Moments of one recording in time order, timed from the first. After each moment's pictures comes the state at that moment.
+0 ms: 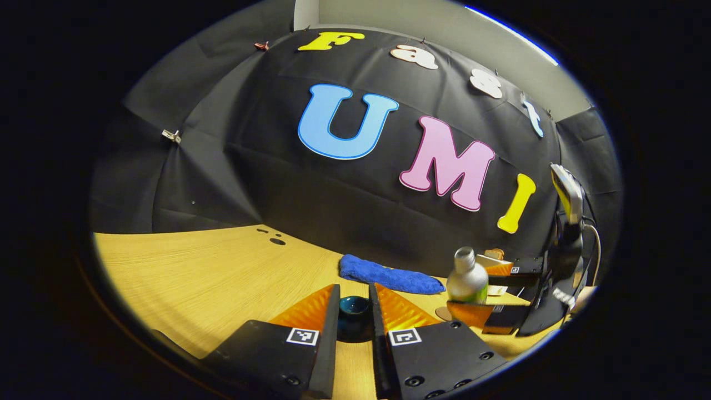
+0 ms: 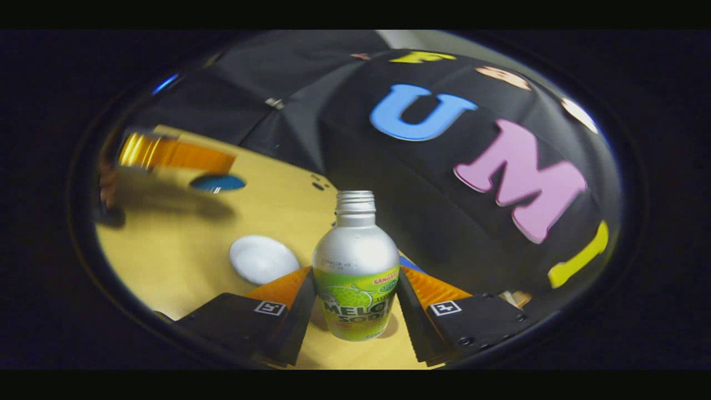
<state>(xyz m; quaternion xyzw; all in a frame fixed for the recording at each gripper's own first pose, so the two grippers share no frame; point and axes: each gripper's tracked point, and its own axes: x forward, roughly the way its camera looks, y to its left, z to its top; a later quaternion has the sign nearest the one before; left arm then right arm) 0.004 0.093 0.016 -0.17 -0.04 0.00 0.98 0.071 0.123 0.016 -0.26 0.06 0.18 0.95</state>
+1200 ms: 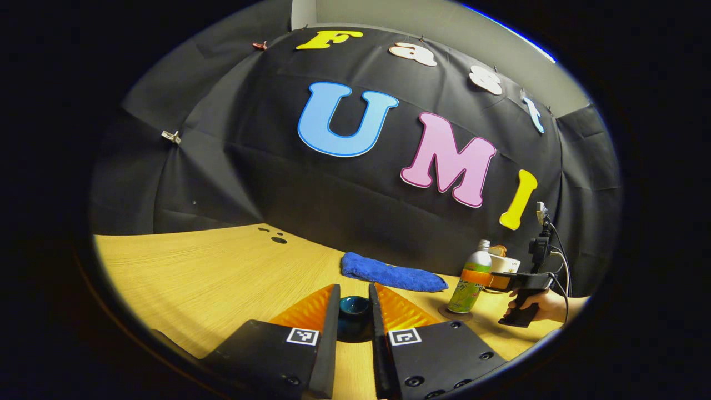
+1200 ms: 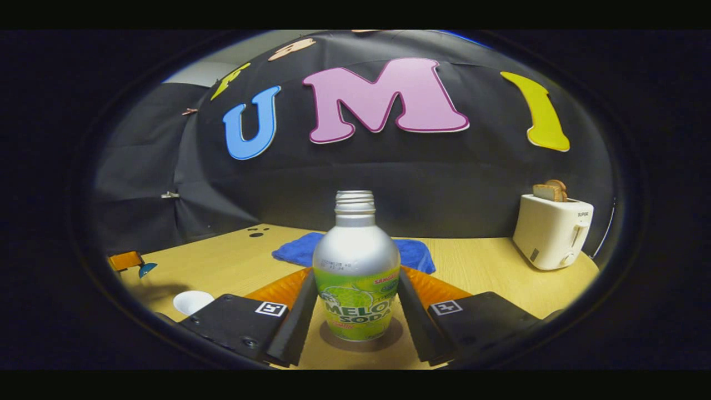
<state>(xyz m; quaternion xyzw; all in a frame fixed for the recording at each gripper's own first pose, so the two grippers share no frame) 0.004 0.091 0.013 -0.16 -0.03 0.00 0.99 0.140 -0.002 -0.037 0.01 0.08 0.10 0.99</state>
